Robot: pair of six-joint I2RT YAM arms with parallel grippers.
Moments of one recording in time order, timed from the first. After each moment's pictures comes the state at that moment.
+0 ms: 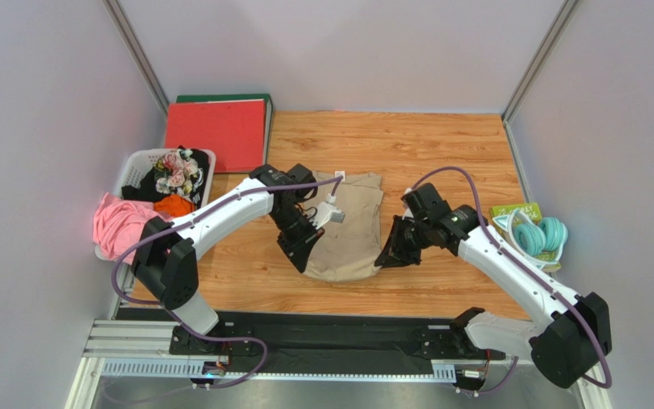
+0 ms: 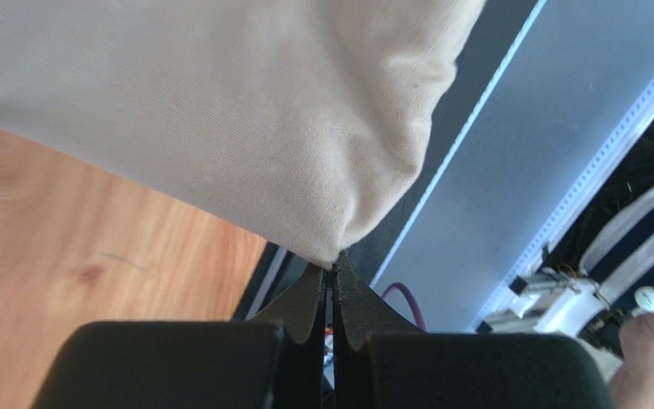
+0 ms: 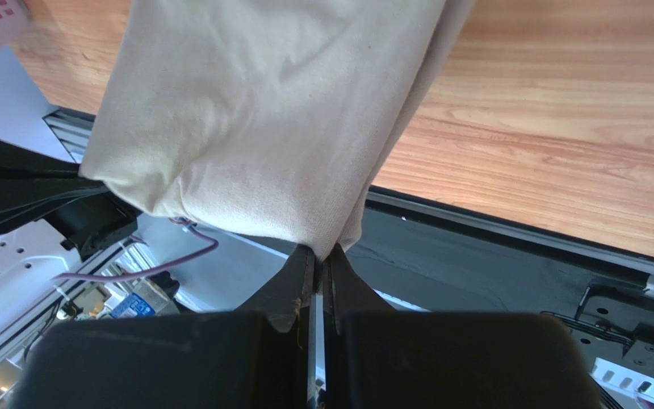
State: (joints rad) left arm -0.70 1.62 1.28 -1.23 0.59 0.31; right arm 0.56 1.13 0.88 -0.87 -0.38 0.87
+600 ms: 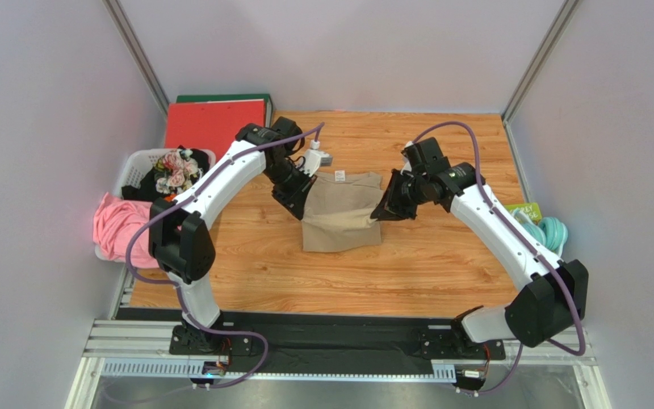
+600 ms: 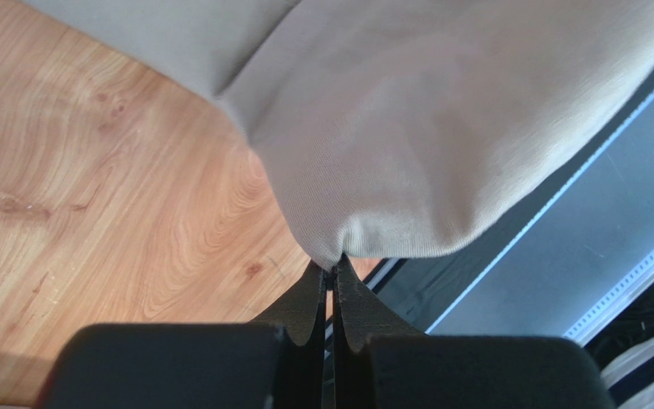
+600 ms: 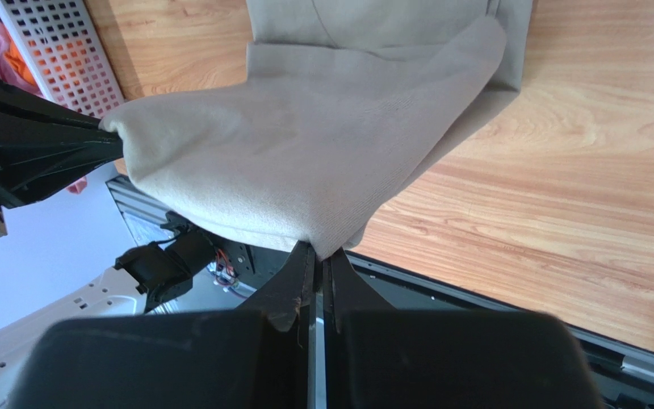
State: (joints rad) left arm -0.50 1.79 1.69 -1.27 0.46 0.26; right arm 0.45 1.38 1.27 -0.89 -0.33 0.76
